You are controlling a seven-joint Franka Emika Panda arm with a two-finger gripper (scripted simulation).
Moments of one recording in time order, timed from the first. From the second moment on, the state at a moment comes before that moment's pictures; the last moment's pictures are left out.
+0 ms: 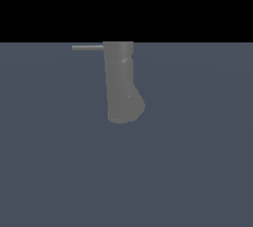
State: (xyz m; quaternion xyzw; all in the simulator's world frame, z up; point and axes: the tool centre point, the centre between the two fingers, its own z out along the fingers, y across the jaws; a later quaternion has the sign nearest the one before) arm -0.257 -0.003 0.479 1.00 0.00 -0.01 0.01
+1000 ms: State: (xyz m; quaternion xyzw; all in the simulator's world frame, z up) arm -0.240 0.034 0.456 1.00 -0.07 -0.01 0.01
